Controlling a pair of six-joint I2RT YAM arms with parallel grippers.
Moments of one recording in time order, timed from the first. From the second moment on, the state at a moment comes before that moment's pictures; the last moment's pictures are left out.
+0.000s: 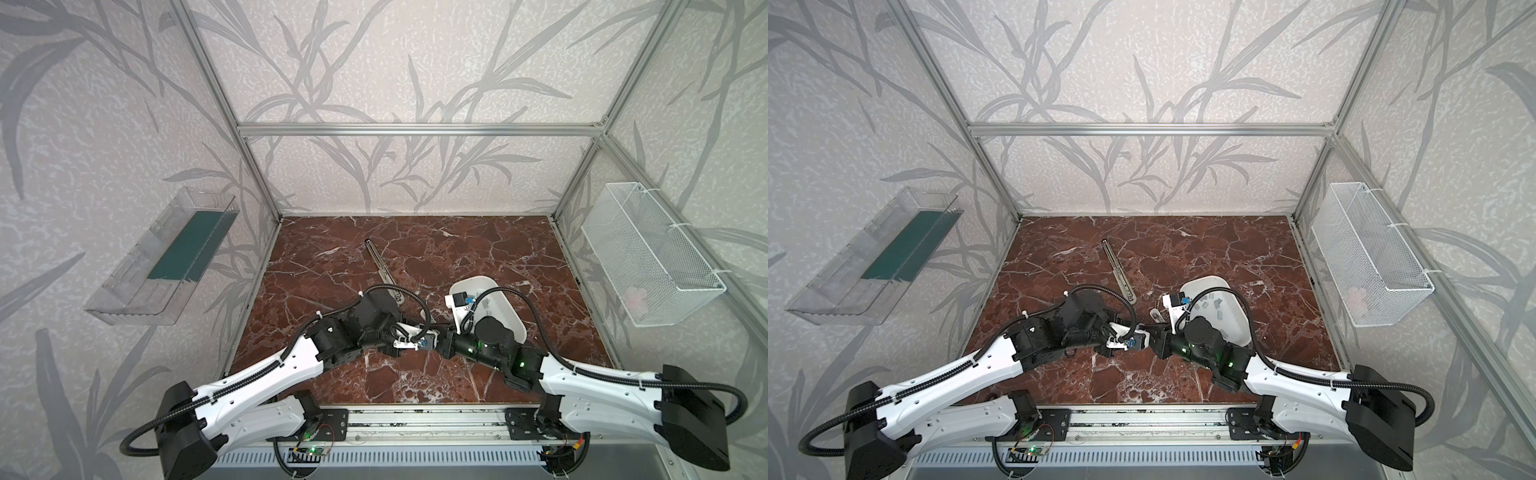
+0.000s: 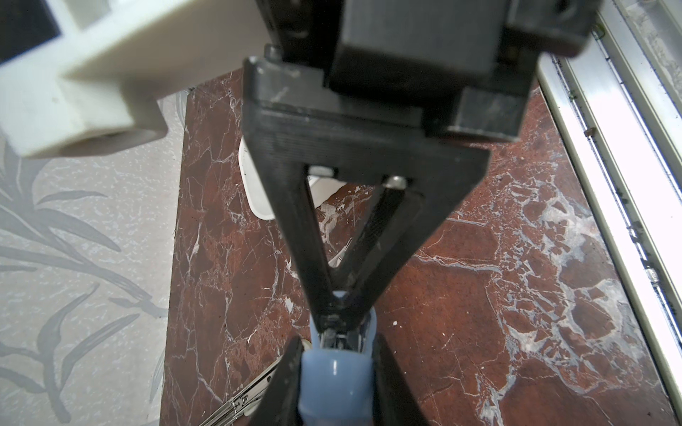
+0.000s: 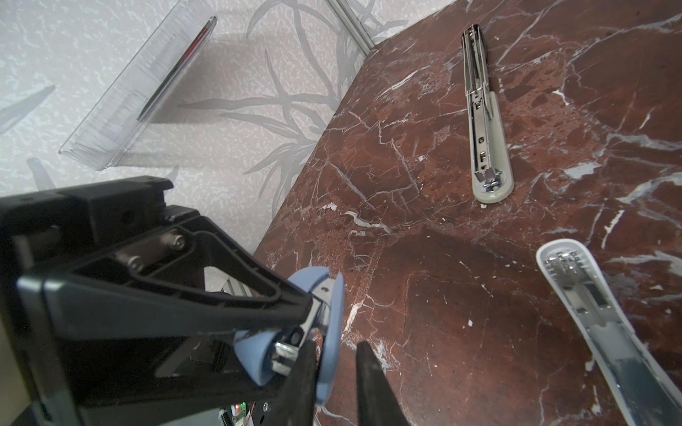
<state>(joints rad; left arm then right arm) -0.92 1.04 0.82 -0.46 0.16 0.93 1.04 1.07 0.43 0.38 -0.03 0.81</state>
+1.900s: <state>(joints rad) -0.77 1.00 0.78 -0.35 0.38 0.96 1.05 0.93 0.31 0.43 0.13 0.87</state>
